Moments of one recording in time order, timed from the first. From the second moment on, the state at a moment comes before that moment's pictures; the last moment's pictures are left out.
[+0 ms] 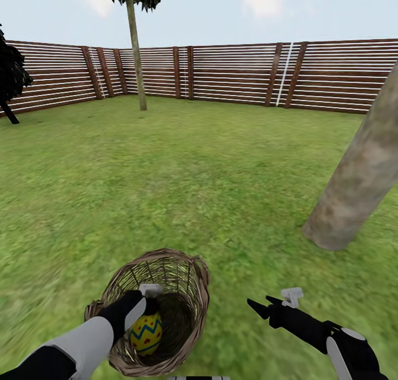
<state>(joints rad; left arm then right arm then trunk) -0.77 -0.03 -0.44 -0.25 0.51 0.42 0.21 -0.11 -0.11 -0.16 -1.45 -0.21 0.58 0.71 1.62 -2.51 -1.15</state>
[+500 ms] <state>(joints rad) -0.79 -0.03 -0.37 -0.24 0.53 0.50 0.22 -0.11 -0.11 -0.16 -1.45 -0.21 0.58 0.71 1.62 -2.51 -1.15</state>
